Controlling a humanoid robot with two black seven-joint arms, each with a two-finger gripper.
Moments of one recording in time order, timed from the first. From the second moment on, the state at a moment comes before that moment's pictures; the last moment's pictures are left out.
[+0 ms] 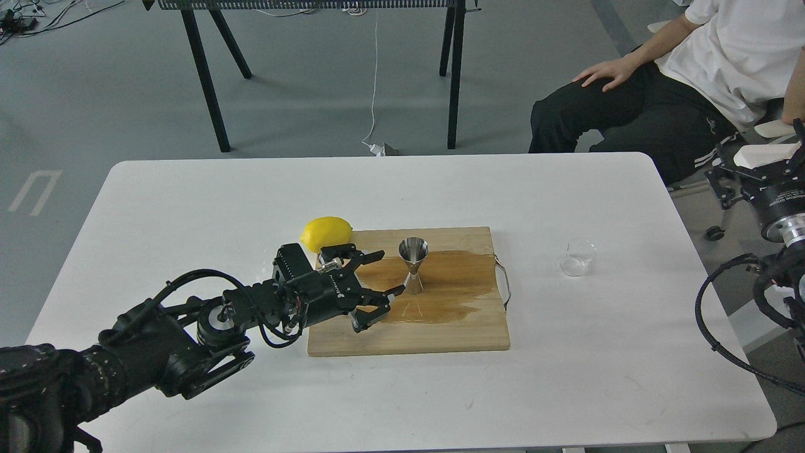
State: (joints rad) left arm -0.69 0.21 -0.15 -0.72 2.18 0.49 -0.36; right arm 0.50 -0.49 1.14 0.61 0.29 0.49 0.13
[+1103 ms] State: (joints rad) left arm -0.64 0.57 -0.71 -0.96 0.49 -0.01 -0.49; right arm 0.18 -0.65 1.17 0.93 0.72 0.49 -0.10
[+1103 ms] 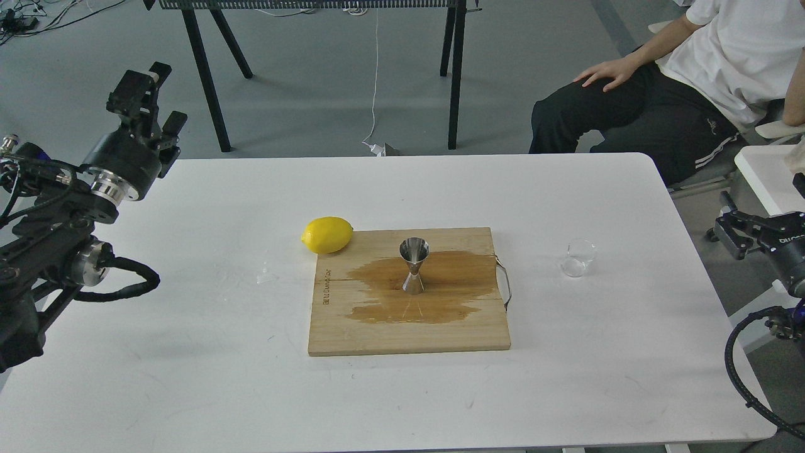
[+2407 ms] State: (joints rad) left arm -0.65 0.45 -0.72 -0.61 -0.28 -0.49 -0.49; right arm 0.20 -0.33 1.07 0.80 0.63 0.40 -0.15
